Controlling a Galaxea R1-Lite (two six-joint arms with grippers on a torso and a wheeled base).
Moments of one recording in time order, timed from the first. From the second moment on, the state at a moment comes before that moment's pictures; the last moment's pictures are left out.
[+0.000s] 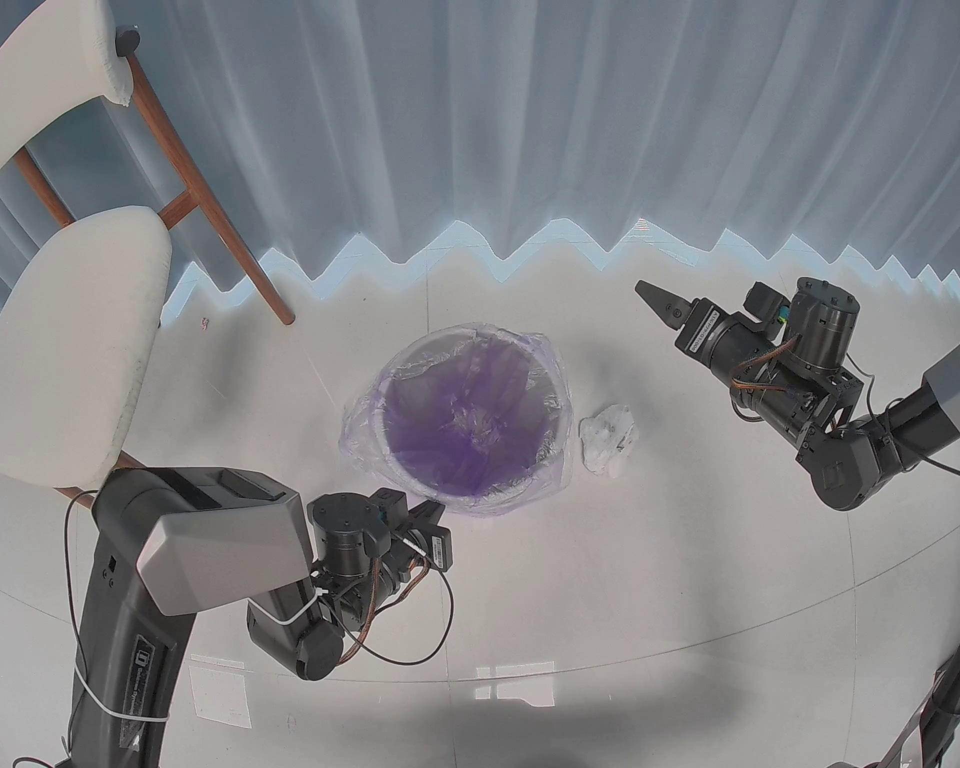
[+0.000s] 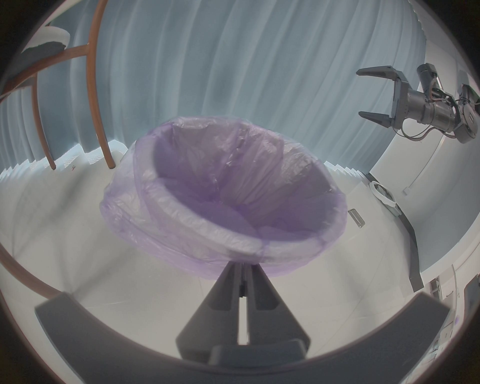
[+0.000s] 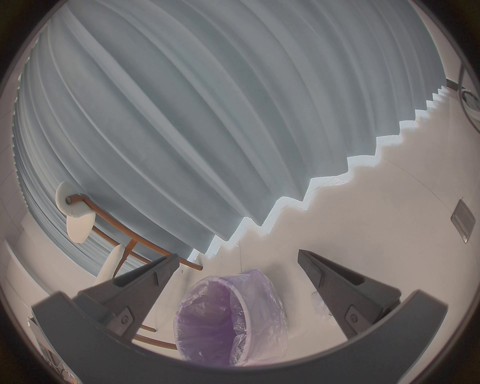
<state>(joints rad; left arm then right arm) -0.50 2.49 -0.81 -1.51 0.07 -0.10 0.19 1.96 -1.01 -1.00 0.05 0.50</state>
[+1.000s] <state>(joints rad) -0.46 2.55 -0.84 -1.42 0.06 -0.17 0.19 1.97 -1.01 -1.00 0.06 0.50</state>
